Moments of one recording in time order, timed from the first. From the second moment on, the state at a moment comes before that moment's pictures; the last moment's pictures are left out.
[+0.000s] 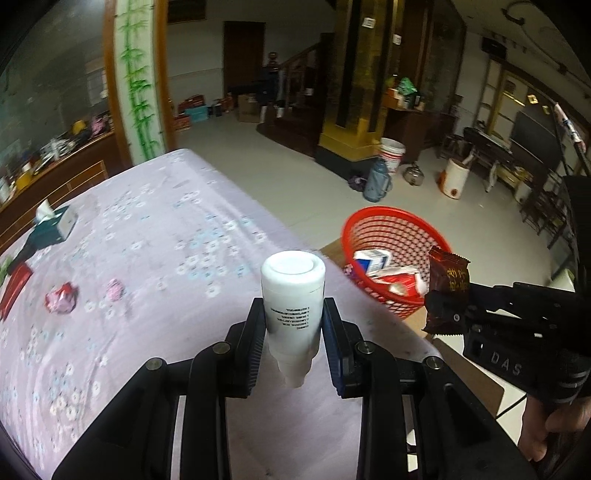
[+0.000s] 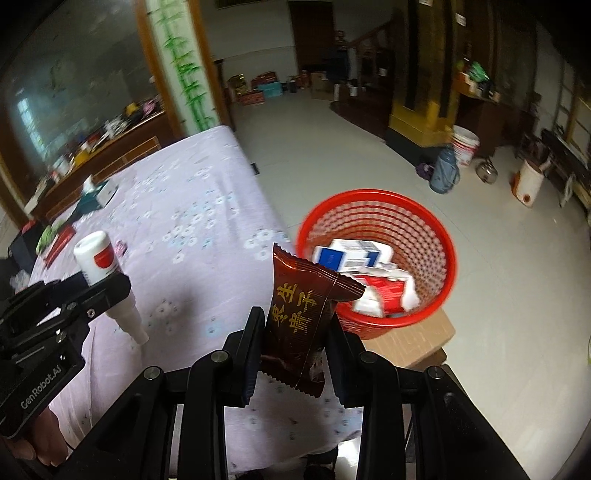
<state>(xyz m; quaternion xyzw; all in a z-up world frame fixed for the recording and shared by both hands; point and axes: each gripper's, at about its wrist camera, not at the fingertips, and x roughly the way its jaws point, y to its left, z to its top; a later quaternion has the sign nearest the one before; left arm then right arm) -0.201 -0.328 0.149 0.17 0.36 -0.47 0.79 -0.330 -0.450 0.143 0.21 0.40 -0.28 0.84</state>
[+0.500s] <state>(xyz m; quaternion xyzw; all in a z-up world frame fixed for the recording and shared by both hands) -0.213 -0.413 0.156 0.16 0.37 -0.54 0.74 -0.373 -0.525 0.158 0.26 0.37 -0.31 0.83</state>
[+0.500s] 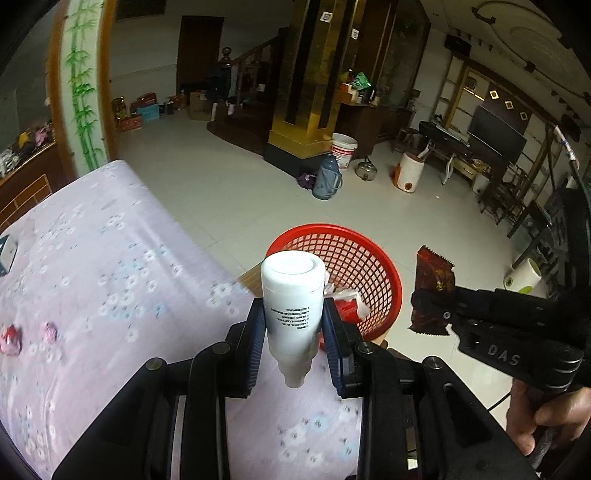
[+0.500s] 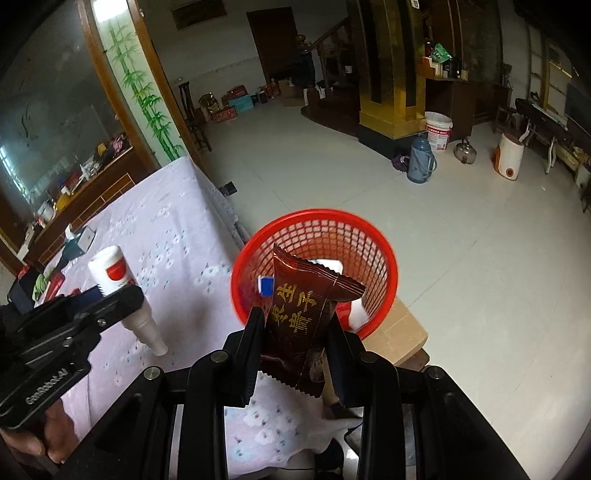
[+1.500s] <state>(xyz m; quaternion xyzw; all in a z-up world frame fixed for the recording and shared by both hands) -0.214 -0.518 0.112 0.18 0.41 -0.55 0.70 -0.340 -0.633 0.137 0.31 0.39 -0.27 0.82</state>
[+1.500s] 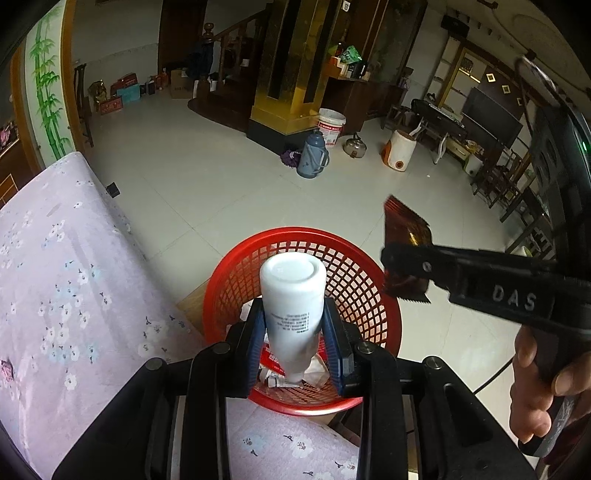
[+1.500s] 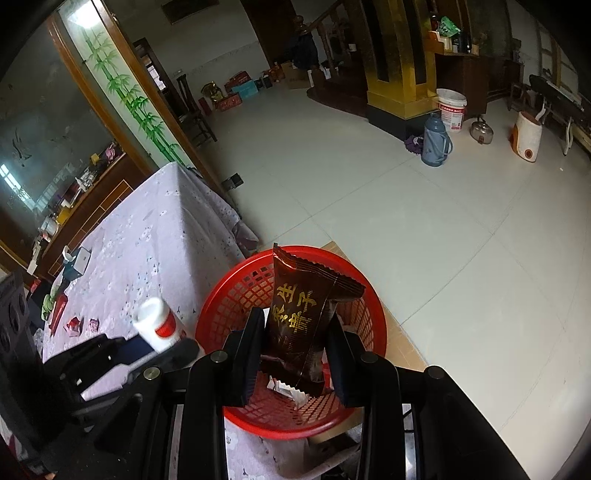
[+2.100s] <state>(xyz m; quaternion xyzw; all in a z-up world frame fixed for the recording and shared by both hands) -0.220 -0.529 0.104 0.19 0.40 -0.54 0.72 -0.329 -0.654 0.126 0.32 0.39 -0.27 0.82</state>
